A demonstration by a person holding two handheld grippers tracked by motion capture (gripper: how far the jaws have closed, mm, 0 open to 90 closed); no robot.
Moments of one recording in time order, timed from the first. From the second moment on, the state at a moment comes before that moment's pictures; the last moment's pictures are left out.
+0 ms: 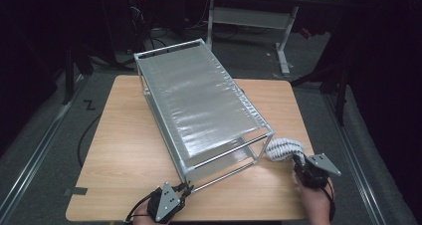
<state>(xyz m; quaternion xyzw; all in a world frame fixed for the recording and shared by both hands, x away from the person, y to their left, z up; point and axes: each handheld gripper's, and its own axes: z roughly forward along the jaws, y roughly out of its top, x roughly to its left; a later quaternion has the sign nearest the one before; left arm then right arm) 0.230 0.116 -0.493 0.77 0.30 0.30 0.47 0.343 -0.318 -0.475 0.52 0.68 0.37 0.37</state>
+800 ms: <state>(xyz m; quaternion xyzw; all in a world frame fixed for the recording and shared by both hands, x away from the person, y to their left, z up) 0.235 0.139 -0.490 0.76 0.35 0.28 0.47 0.311 -0.243 -0.413 0.39 0.68 0.50 0.37</state>
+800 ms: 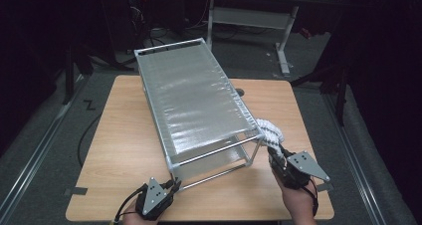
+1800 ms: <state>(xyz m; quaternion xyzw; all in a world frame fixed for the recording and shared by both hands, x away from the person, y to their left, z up) 0.239 0.143 -0.495 0.76 0.33 0.29 0.48 0.337 -0.227 -0.503 0.39 0.81 0.35 0.26</state>
